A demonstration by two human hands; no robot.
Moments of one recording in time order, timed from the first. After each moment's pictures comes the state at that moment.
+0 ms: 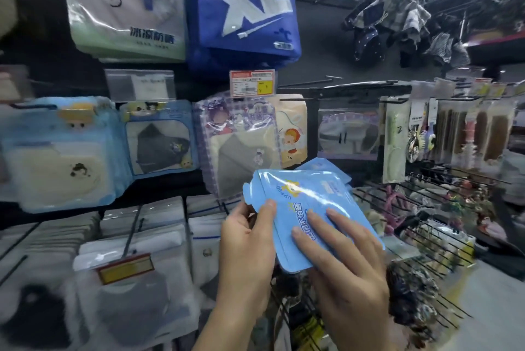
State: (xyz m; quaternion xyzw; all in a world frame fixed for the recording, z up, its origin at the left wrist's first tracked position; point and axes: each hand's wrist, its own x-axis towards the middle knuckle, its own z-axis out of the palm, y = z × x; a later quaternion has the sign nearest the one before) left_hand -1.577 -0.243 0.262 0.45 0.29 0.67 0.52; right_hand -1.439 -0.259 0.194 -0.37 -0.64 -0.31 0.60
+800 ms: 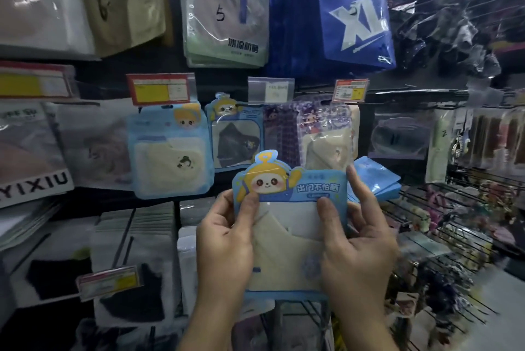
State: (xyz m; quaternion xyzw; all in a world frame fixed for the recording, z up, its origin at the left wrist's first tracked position) left_hand -1.779 -0.258 0.259 0.49 0.28 0.73 0.38; right_hand -1.644 -0.294 0.255 -0.33 -0.44 0.17 0.82
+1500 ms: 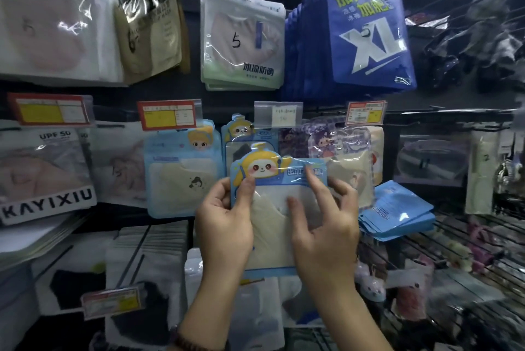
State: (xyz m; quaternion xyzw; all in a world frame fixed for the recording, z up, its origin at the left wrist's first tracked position) left_hand -1.776 -0.204 0.295 0.46 0.33 0.79 0.24; right_hand -1.645 -0.214 0.274 -0.40 -0.56 -0.09 0.72
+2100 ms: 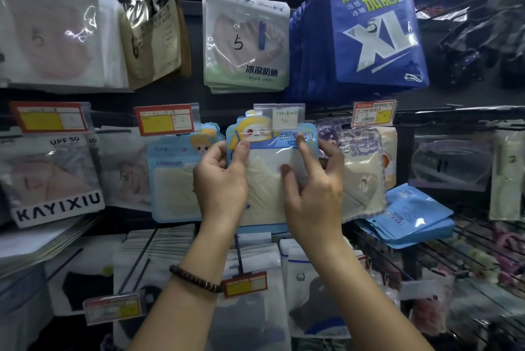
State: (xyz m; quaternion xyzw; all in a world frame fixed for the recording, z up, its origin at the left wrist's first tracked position) left_hand -1.783 -0.168 0.353 0.47 0.37 0.78 0.19; right_hand -1.651 -0.162 0.321 -0.39 -0.61 -0.07 0.69
